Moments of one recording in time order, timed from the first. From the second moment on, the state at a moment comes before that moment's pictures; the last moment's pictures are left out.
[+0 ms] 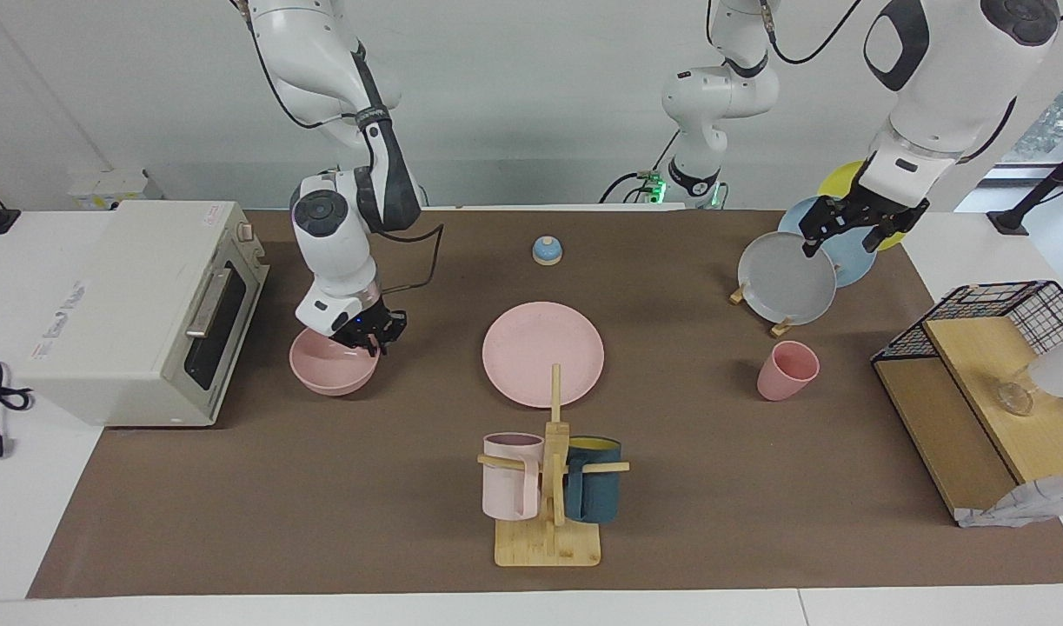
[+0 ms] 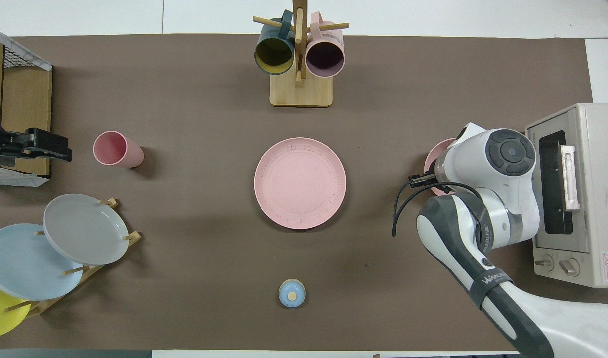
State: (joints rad) left arm 0.02 -0.02 -0.09 -1.65 0.00 1.61 -0.07; right arm 0.15 0.15 0.05 -2.17 -0.08 2.33 0.02
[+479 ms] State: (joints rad) left arm 0.02 -0.02 -0.09 -1.65 0.00 1.62 -0.08; right arm 0.41 0.24 0.06 -1.72 -0.11 1.90 0.20
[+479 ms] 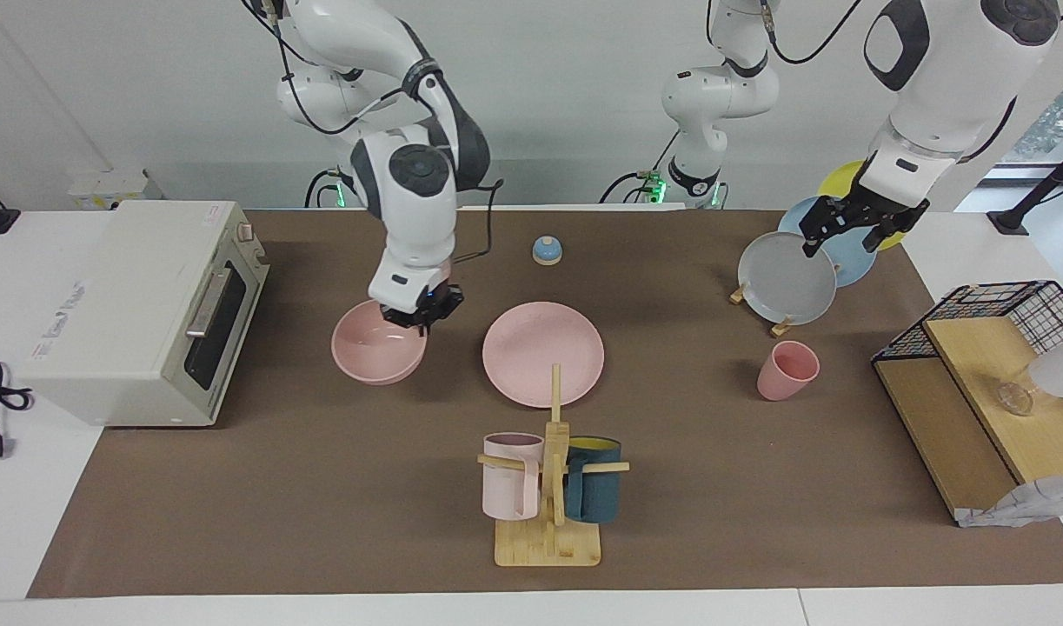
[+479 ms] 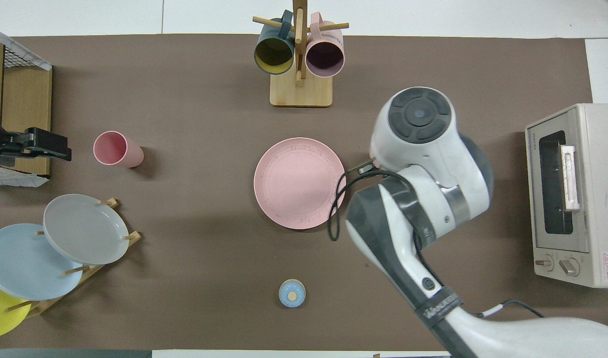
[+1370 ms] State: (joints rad) left arm 0.01 0.32 -0.11 -1.69 0.00 1.99 -0.19; right arm 0.69 0.56 0.05 -1.40 -0.07 1.97 0.65
